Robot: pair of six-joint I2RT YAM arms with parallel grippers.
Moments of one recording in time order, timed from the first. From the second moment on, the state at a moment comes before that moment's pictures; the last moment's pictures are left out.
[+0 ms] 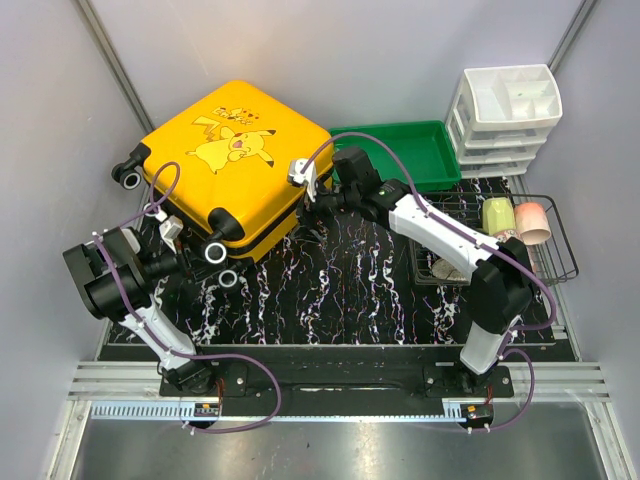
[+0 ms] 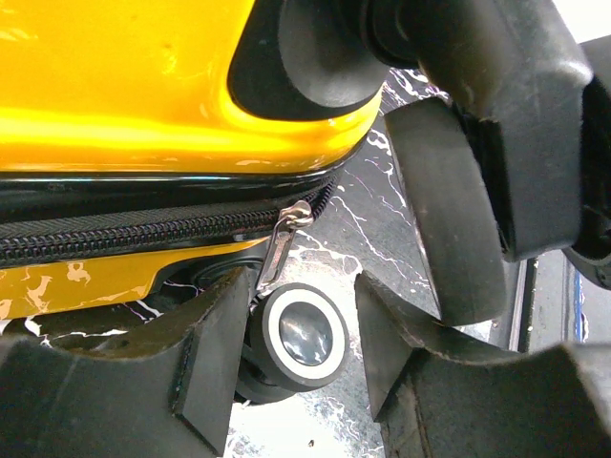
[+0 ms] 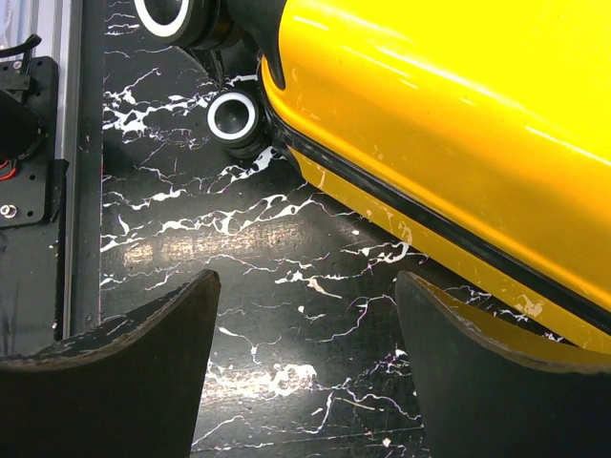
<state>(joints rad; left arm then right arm) 0.56 1.82 0.97 -1.34 1.41 1.75 0.71 1.76 1.54 -0.34 -0.67 -0.35</state>
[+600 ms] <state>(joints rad) 0.57 1.83 0.96 -1.34 1.42 1.76 1.15 1.77 1.34 0.20 -0.36 -0.70</state>
